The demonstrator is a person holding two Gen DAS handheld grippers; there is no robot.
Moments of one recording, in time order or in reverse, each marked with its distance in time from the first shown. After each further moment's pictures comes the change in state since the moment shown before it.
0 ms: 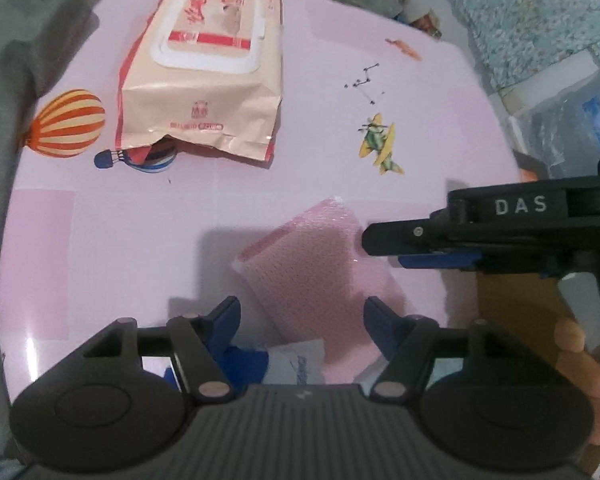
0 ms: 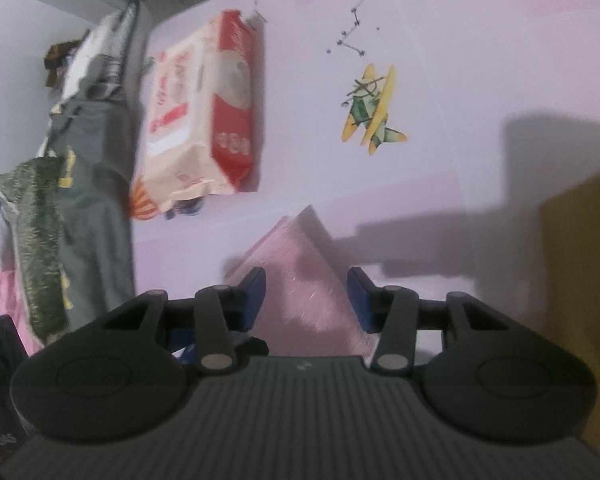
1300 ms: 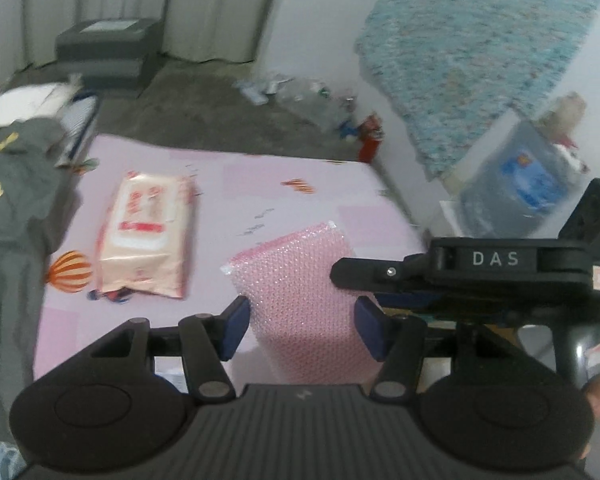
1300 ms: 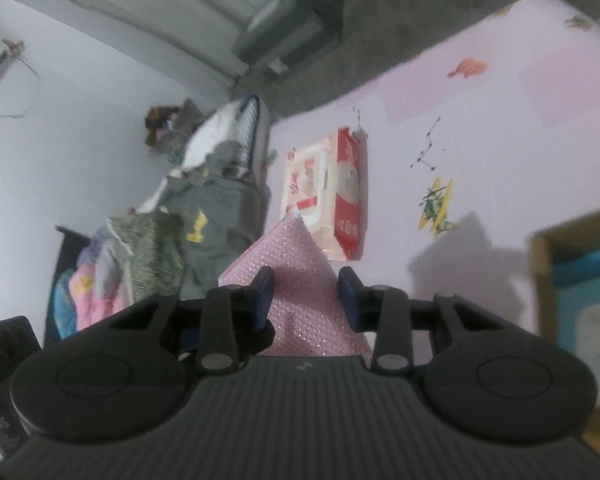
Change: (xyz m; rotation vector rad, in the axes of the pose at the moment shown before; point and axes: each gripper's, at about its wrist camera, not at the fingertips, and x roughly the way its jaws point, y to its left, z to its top) left arm -0.149 -0.141 -0.021 0.135 -0.367 -0.014; right arm -0.167 -0.008 -0.037 -0.050 -0.303 0.316
